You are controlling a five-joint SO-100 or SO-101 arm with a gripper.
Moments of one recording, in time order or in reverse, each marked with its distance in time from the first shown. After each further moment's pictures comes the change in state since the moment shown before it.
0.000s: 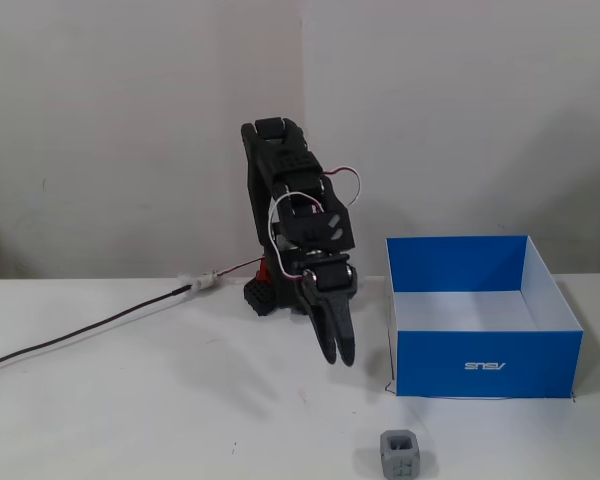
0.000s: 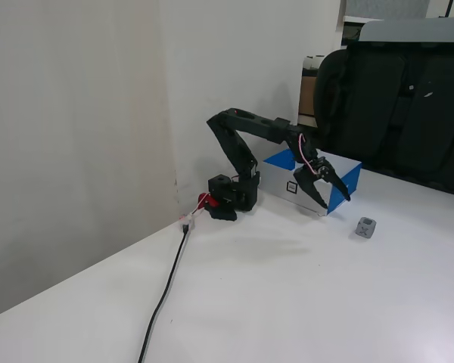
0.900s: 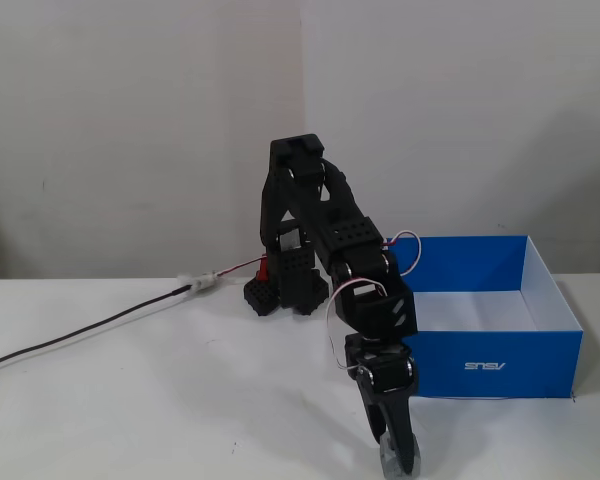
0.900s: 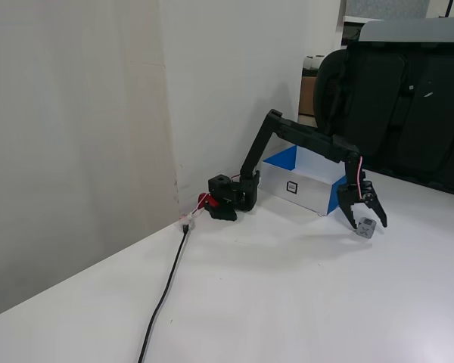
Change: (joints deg) arm -4.7 -55.7 -50.4 10.1 9.0
